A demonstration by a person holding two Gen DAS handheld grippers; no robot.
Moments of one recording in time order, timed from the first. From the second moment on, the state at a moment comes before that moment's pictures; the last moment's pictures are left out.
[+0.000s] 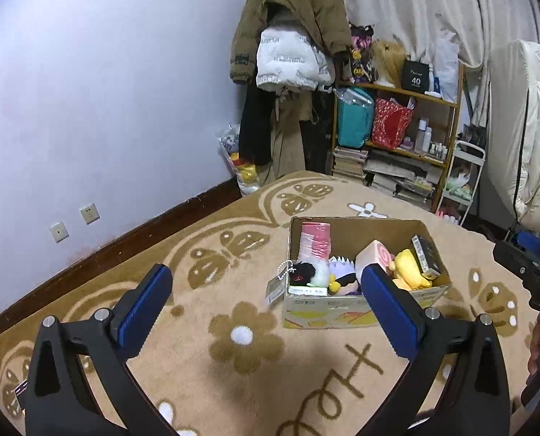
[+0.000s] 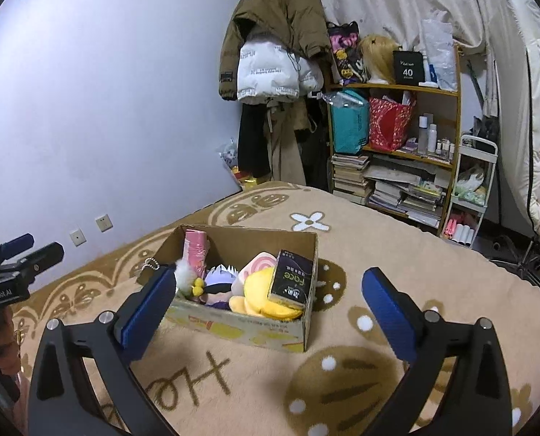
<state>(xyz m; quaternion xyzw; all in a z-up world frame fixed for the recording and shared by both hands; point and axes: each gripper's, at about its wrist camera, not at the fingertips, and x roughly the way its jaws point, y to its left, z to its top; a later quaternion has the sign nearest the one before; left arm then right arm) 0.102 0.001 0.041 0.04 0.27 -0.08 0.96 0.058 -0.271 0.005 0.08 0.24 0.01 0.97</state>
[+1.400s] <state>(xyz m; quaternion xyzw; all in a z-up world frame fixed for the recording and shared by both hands) 0.041 -0.003 0.013 0.05 0.22 -0.08 0.97 -0.010 -0.281 -0.043 0.08 0.17 0.00 0.98</state>
